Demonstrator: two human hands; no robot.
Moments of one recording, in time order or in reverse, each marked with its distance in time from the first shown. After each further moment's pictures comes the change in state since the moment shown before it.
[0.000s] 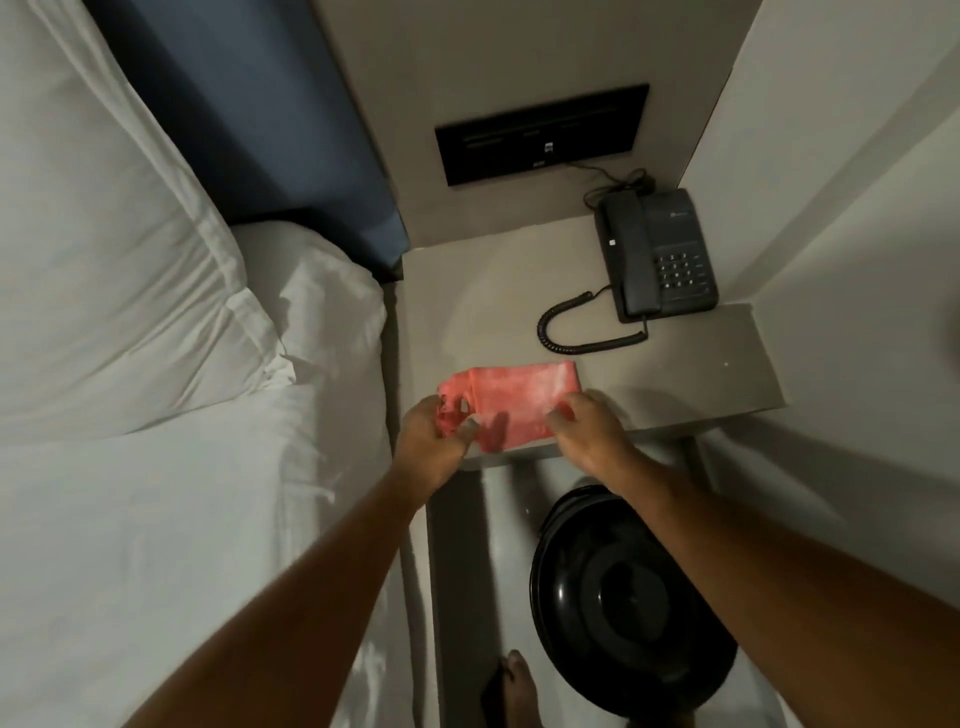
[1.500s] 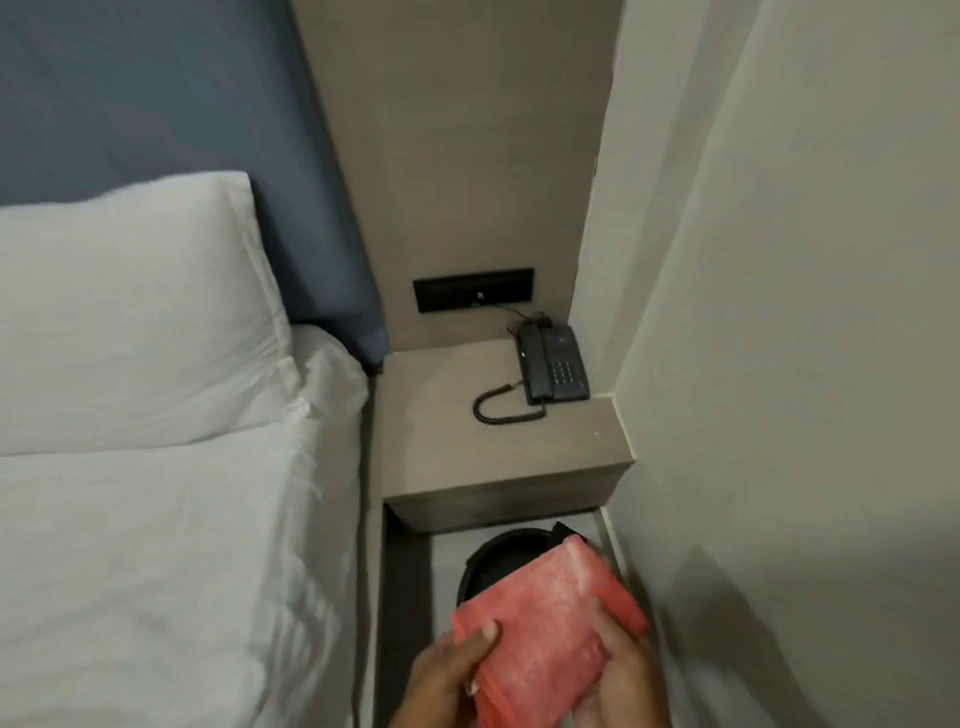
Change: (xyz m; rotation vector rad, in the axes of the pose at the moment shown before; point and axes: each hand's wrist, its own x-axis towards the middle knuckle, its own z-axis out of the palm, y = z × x) left_hand -0.360 0.026 0.054 -0.859 -0.406 -0.307; right_hand -0.344 0.121 -0.049 1.466 0.117 0.259
